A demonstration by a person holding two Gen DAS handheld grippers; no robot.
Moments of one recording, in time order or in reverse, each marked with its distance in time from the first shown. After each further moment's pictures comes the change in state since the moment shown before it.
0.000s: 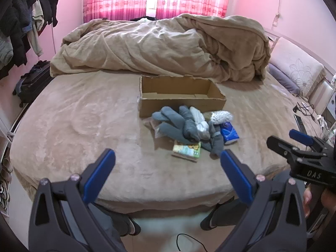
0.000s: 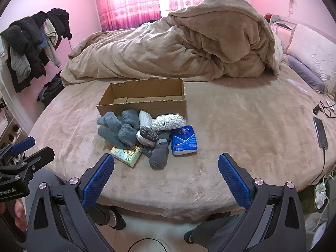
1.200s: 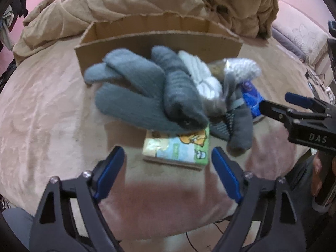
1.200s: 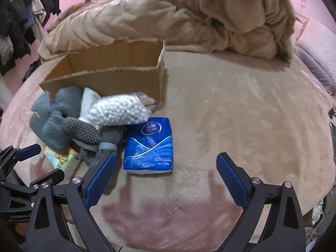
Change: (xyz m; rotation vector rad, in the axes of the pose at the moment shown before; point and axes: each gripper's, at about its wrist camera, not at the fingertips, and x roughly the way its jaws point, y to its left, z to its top) left arm 0.196 -0.044 -0.026 0.108 0.229 -0.029; right arm 0.162 -0.056 -0.001 -0.062 0.167 -0.037
